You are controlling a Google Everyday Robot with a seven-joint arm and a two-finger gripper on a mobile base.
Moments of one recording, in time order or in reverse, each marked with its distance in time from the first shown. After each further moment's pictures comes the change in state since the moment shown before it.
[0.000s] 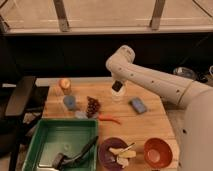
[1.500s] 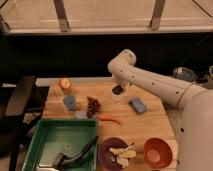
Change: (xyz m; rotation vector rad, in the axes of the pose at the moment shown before) arm -0.022 0.007 0.020 -0.008 -0.074 0.021
